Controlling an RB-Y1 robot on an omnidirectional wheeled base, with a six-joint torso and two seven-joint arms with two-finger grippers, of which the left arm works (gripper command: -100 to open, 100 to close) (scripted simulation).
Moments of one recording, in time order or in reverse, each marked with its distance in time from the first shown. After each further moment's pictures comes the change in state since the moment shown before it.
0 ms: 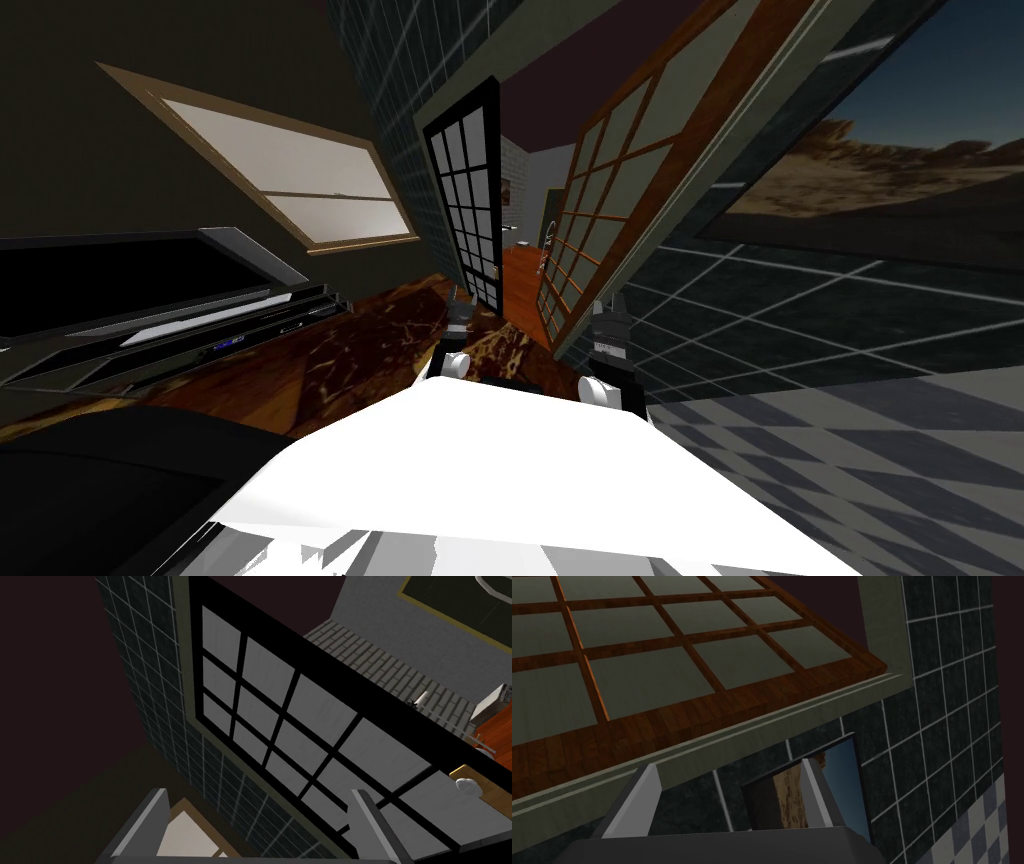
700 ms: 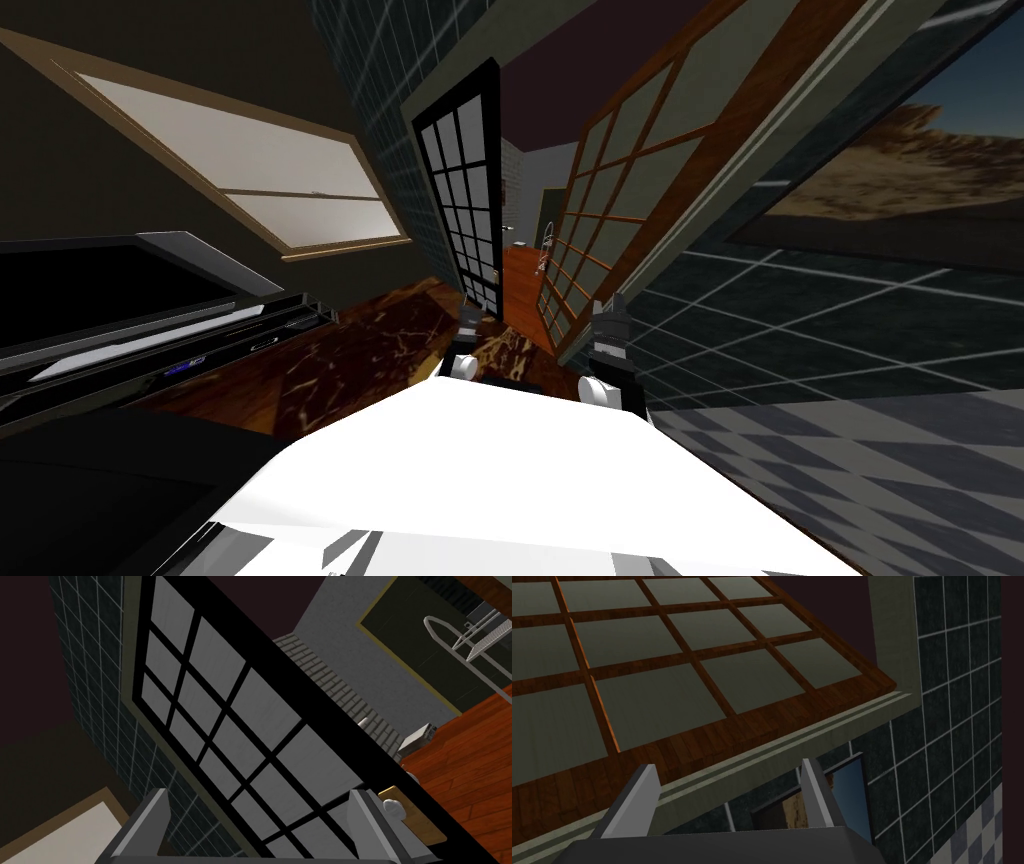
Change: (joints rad) arm -0.052 0.011 -0.084 0.147 0.063 -0.044 0.114
